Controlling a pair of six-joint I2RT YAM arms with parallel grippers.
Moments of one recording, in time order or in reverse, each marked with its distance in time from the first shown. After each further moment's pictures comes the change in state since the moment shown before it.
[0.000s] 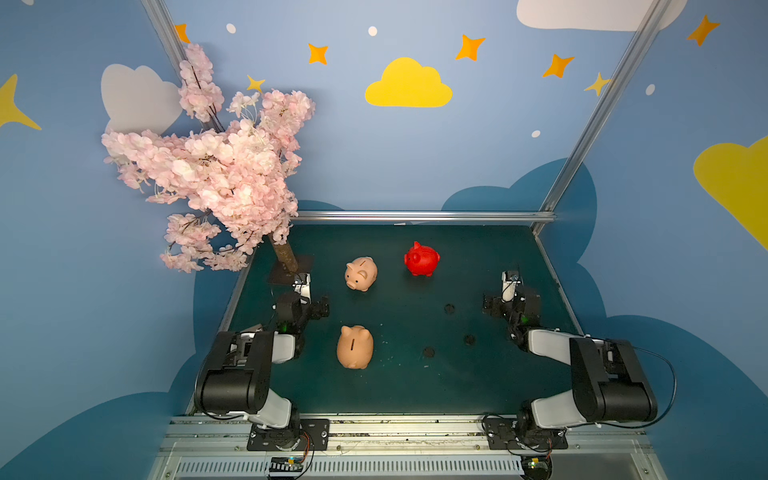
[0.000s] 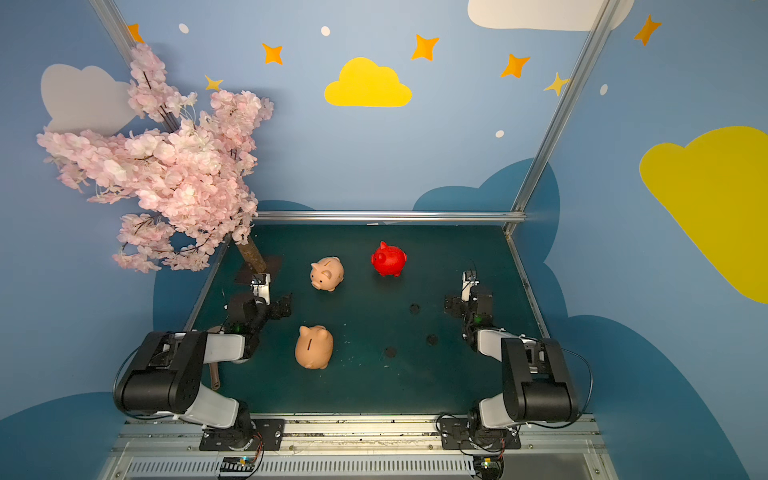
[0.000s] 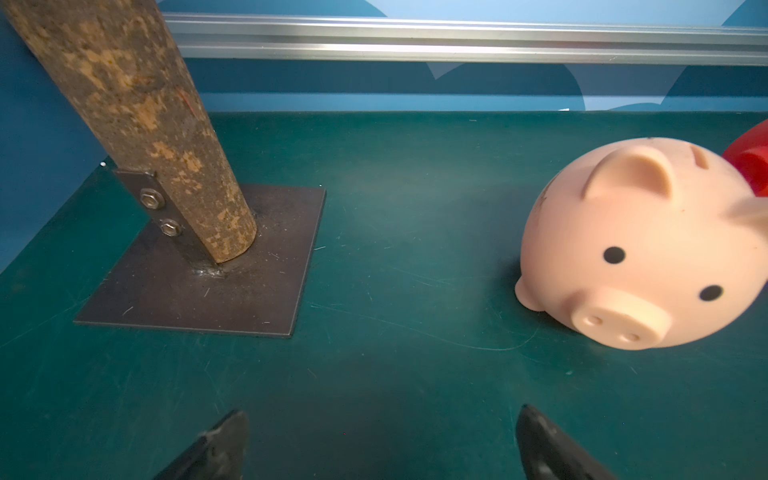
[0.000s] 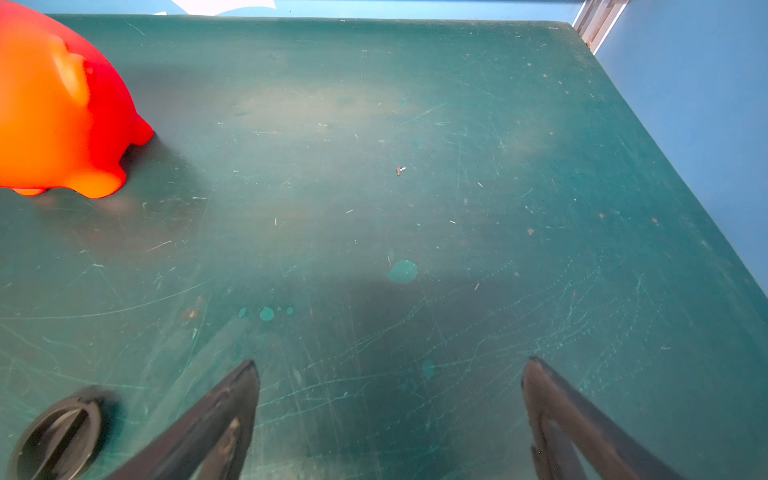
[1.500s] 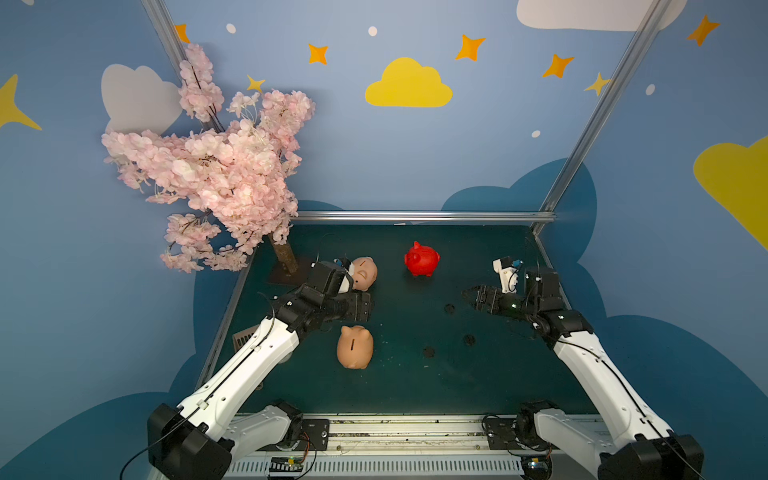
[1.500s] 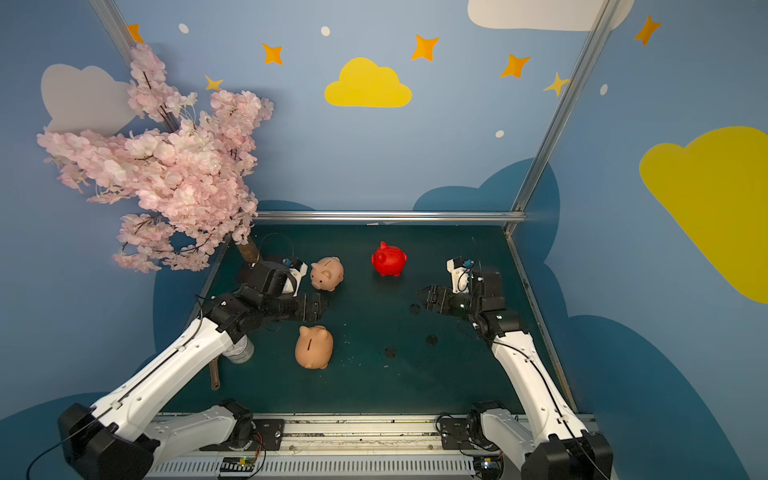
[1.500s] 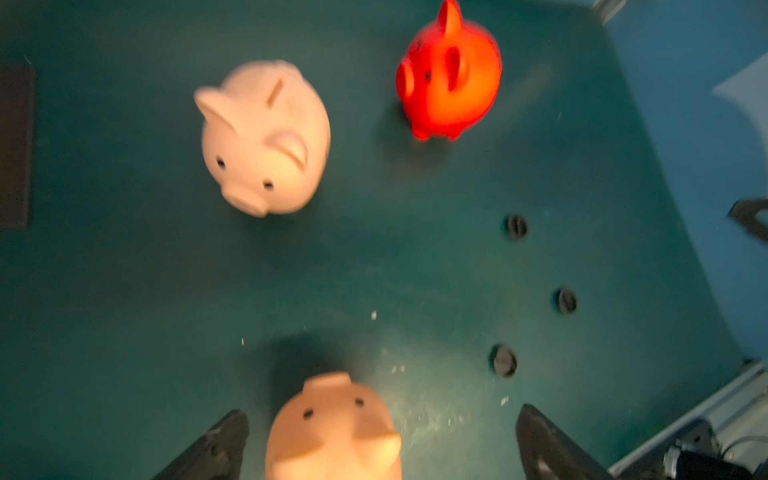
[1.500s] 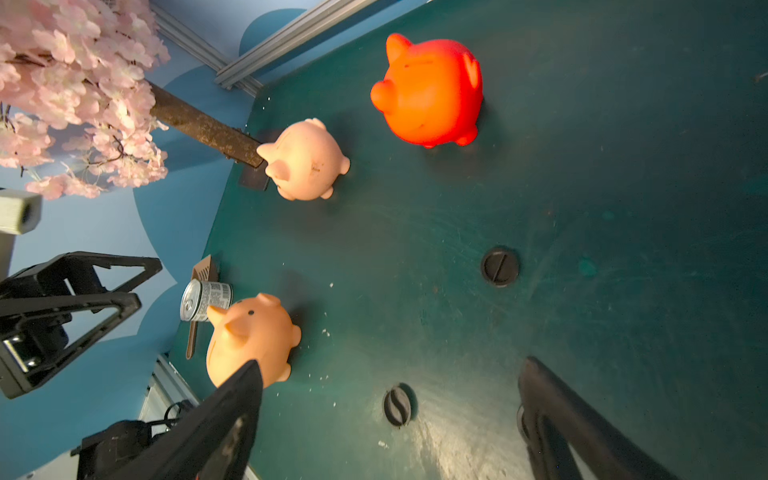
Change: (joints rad) left arm -0.543 -0.388 0.669 -1.520 -0.010 -0.367; right arm 0.145 -0.469 0.344 -0.953 -0.538 0.392
